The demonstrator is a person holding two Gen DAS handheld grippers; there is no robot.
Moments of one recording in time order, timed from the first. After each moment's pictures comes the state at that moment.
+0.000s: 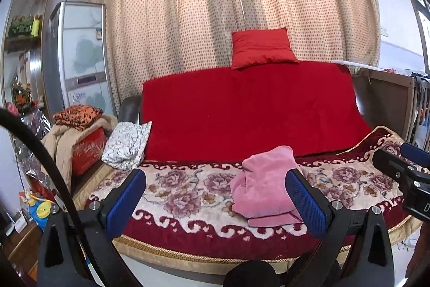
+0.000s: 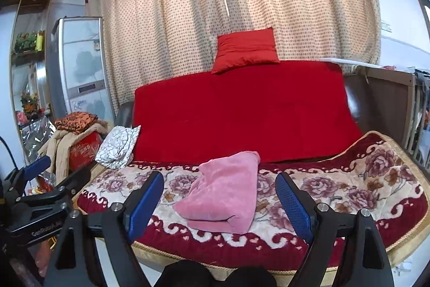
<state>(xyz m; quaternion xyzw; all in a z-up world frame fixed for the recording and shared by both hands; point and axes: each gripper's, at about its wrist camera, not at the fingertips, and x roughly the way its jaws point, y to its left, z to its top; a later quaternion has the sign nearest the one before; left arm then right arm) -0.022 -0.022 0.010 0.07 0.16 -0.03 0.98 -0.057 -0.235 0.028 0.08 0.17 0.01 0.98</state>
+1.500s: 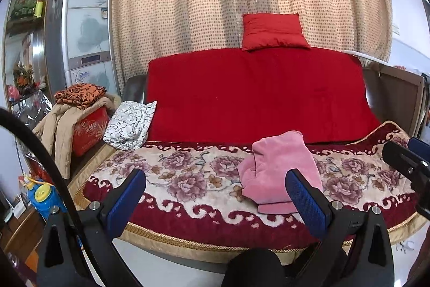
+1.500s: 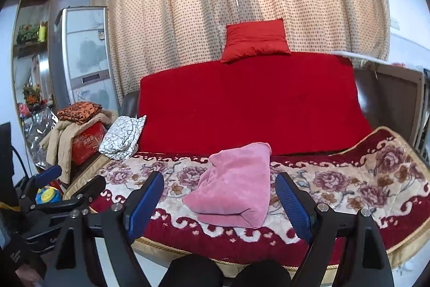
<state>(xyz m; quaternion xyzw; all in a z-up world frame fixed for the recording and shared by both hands) 0.001 0.003 -0.016 0.05 0.20 -0.01 0.98 -0.041 -0.206 0.017 0.07 0.19 0.02 0.98</state>
